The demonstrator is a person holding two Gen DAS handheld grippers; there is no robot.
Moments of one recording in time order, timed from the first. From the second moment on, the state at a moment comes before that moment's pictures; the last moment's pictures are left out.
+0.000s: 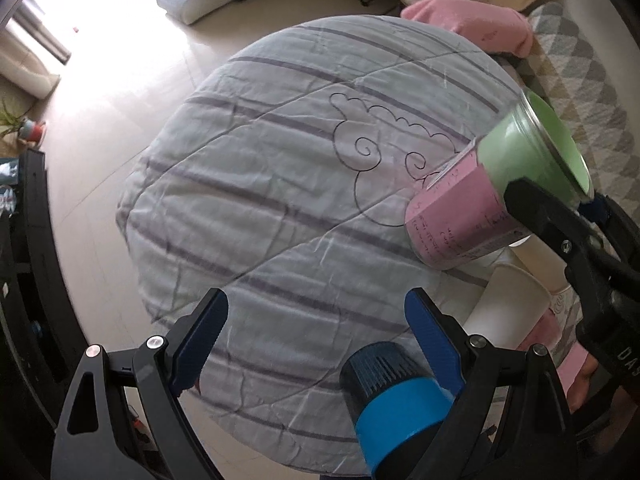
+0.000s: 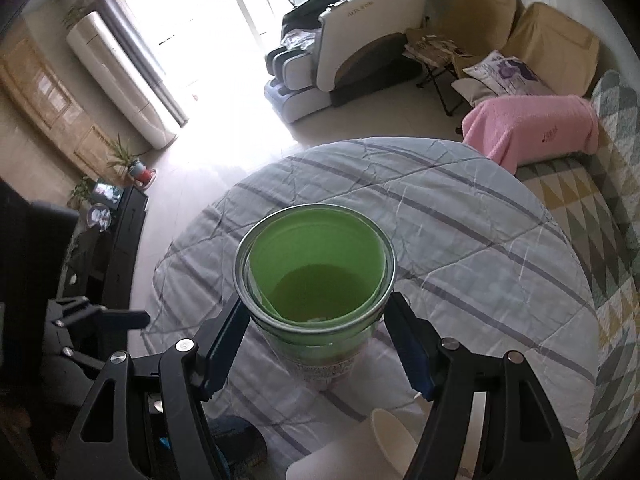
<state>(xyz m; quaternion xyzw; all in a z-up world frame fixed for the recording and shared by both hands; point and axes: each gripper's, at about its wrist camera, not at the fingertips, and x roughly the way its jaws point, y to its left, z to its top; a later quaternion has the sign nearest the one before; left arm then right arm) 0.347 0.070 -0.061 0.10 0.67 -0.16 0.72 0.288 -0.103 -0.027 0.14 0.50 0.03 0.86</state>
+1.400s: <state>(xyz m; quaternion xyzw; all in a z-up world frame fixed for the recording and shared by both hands) 0.165 0.050 0.041 0.08 0.38 -0.01 0.92 0.193 -0.136 0.039 0.02 0.43 0.16 0.89</state>
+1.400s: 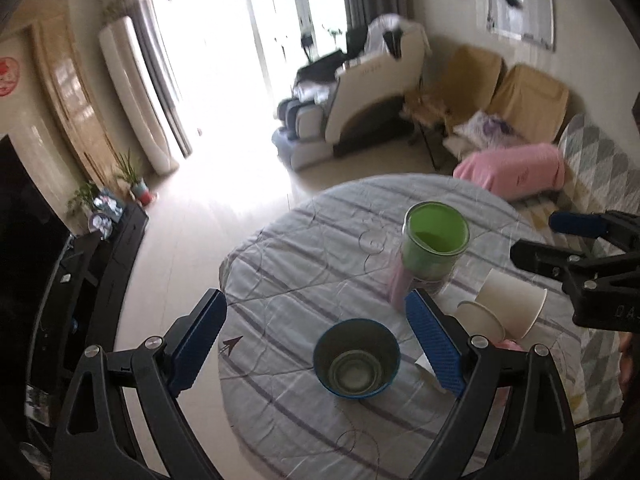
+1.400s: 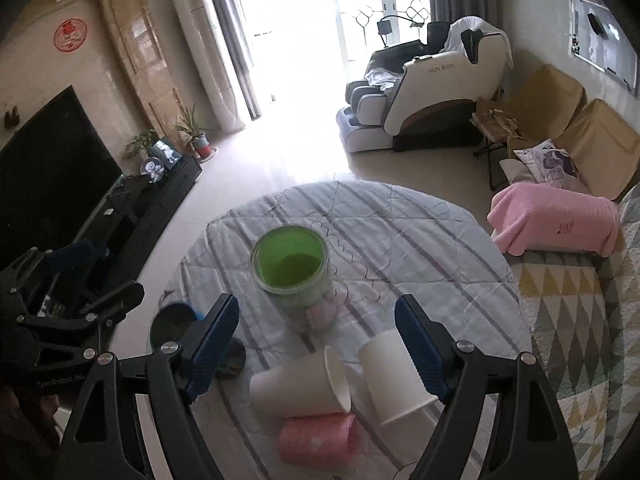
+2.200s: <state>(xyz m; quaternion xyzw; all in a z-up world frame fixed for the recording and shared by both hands) -0.016 0.004 0.024 0.03 0.24 0.05 0.97 0.003 -0.144 0.043 -0.01 0.25 0.04 0.97</state>
